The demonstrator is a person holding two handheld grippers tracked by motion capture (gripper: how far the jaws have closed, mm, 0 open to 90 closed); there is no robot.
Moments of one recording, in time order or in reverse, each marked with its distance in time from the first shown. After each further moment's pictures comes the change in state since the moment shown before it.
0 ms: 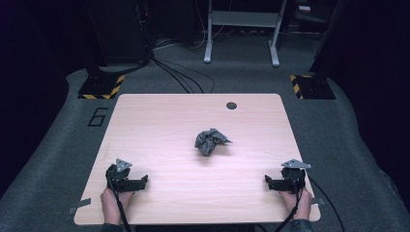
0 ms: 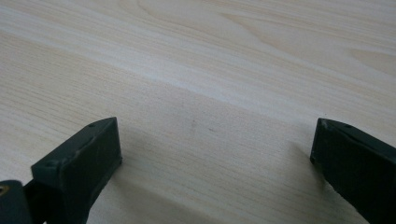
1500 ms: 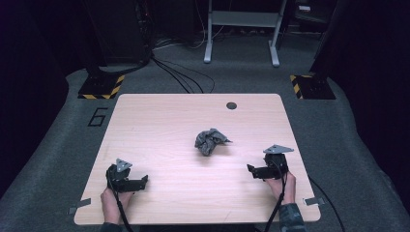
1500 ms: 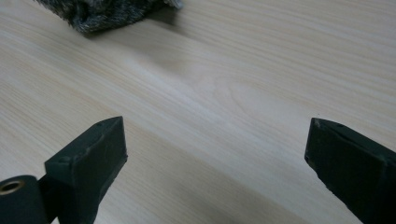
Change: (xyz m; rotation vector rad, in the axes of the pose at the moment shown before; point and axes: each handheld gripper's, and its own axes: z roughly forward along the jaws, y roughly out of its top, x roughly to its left) left arm 0.000 0.000 0.000 0.004 -0.007 0.010; right arm 0.044 0.066 0.006 -0.022 0.161 -0.084
